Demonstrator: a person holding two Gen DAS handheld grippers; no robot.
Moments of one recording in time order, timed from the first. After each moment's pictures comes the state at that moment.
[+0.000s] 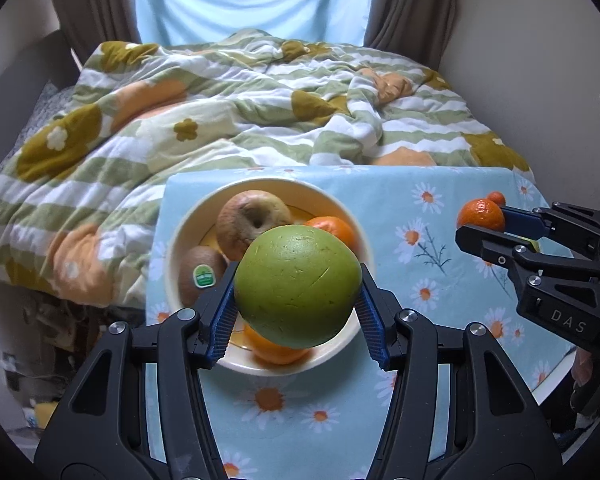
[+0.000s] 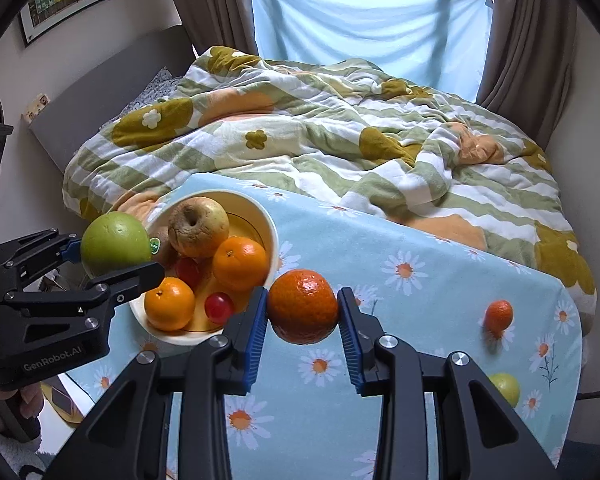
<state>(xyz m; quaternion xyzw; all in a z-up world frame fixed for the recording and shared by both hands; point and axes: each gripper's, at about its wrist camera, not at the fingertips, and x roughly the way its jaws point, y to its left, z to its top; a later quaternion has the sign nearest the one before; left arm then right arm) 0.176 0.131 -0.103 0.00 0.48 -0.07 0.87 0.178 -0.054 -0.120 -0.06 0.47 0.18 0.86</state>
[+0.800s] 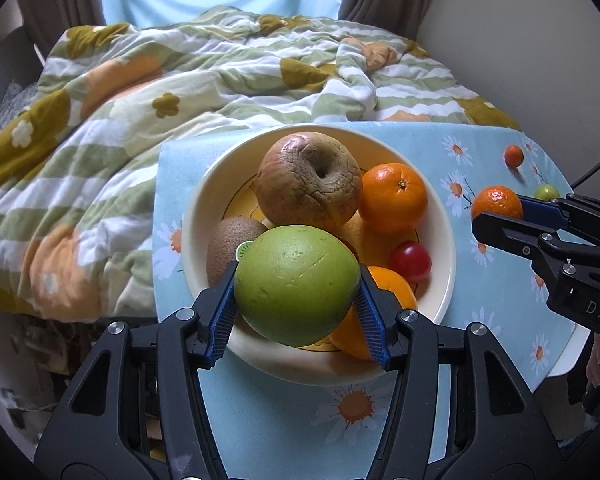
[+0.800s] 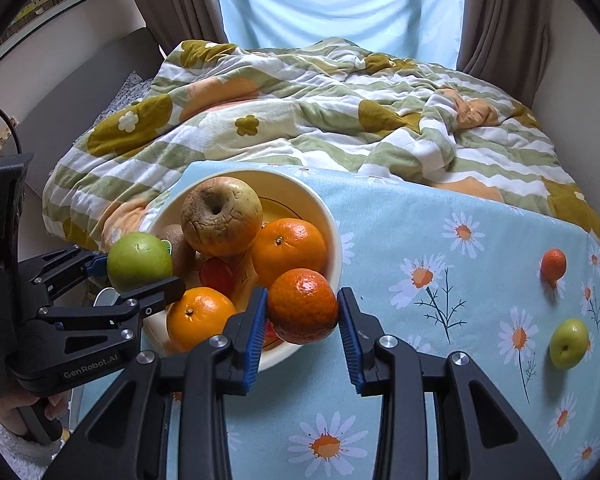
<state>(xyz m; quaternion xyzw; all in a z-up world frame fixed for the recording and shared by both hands) 0.196 0.185 -0.173 0.01 0.50 -0.15 0.85 0.174 0.002 -0.163 -0.01 0.49 0.12 0.86</state>
